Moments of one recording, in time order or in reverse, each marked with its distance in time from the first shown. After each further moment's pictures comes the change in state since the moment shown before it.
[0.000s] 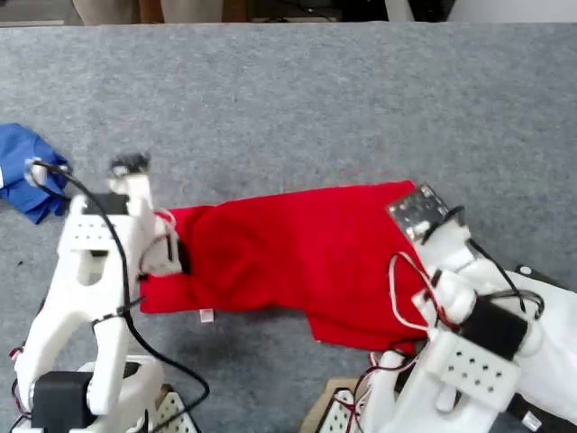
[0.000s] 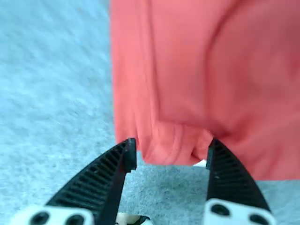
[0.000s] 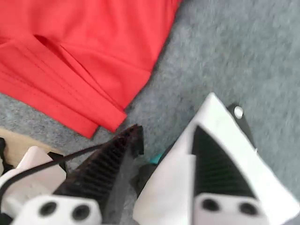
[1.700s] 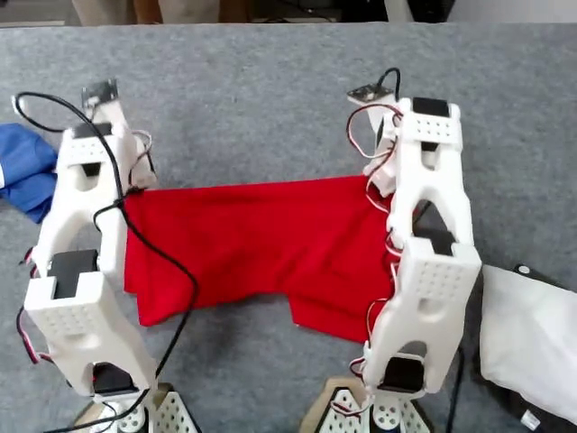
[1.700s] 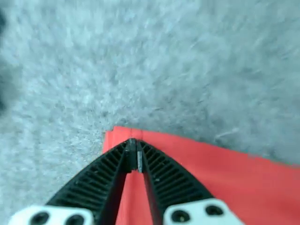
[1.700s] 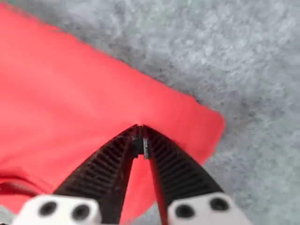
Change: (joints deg) left arm -6.2 42.5 -39.3 -14.2 1.6; right arm -20.4 97.2 -69.2 -4.8 -19.6
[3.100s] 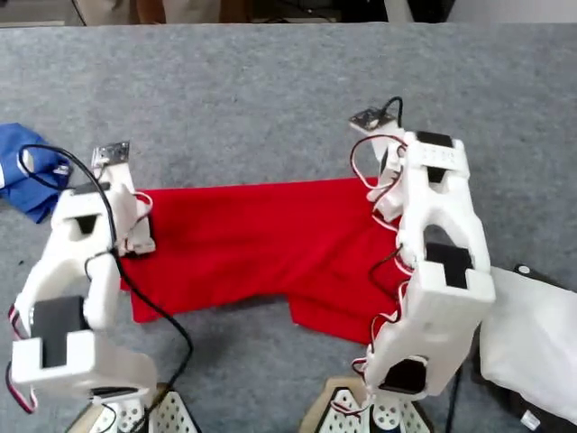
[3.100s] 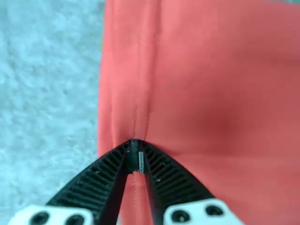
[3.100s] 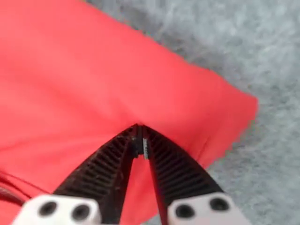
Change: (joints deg) left arm -3.3 -16.3 36.1 -8.0 -10.0; right arm 3.2 -10.7 26.9 -17.8 4.5
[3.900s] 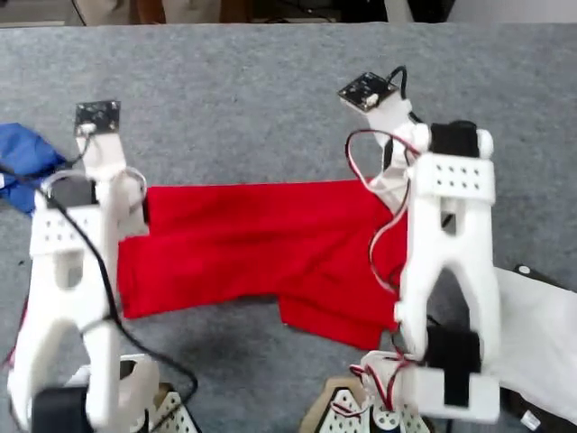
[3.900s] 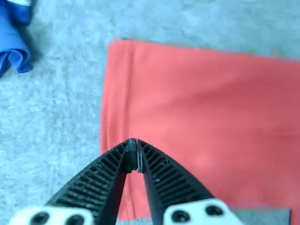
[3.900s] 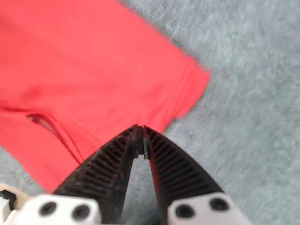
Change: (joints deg) left arm 5.9 -32.9 0.5 13.4 -0.2; right arm -4.7 -34.3 5.5 15.7 1.3
